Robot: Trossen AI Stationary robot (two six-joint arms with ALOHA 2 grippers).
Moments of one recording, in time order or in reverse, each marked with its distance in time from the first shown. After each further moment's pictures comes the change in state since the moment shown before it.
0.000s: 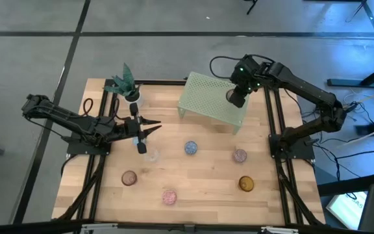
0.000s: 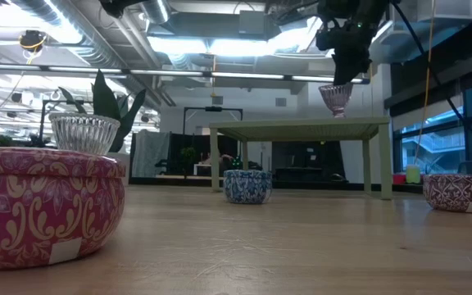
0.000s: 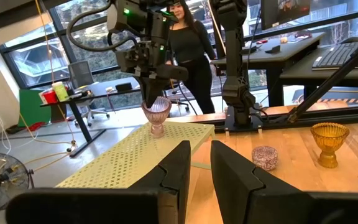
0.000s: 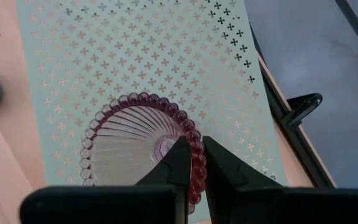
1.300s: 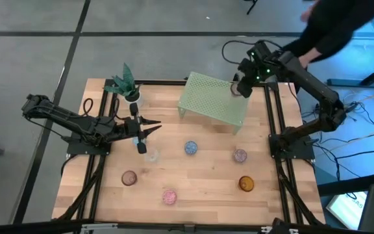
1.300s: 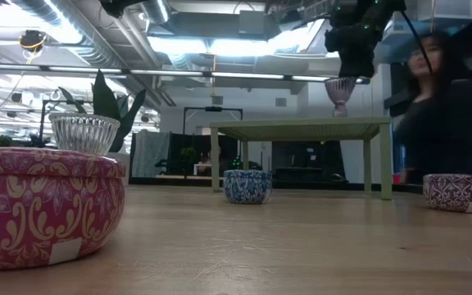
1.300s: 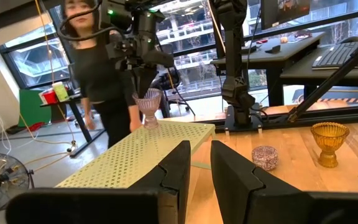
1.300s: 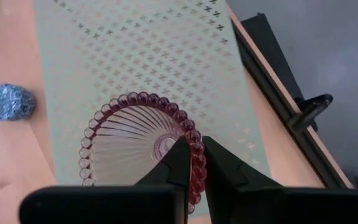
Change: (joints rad) left arm 0.000 0.000 0.000 0.000 0.000 0.002; right arm -0.241 0.006 0.078 -0.059 -0.251 -0.112
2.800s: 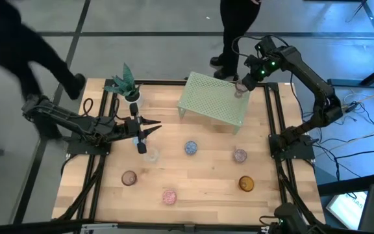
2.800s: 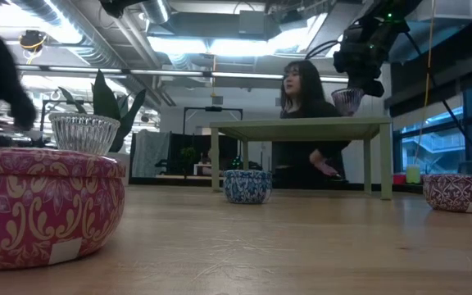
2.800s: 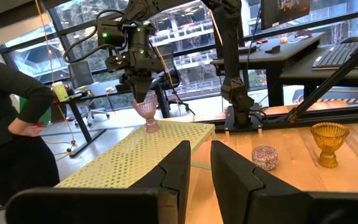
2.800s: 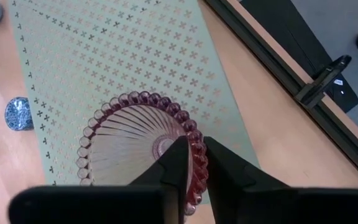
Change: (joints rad) left arm 0.000 0.000 0.000 0.000 0.000 -0.001; right arm -0.204 0.070 -0.035 -0.018 -0.186 -0.052
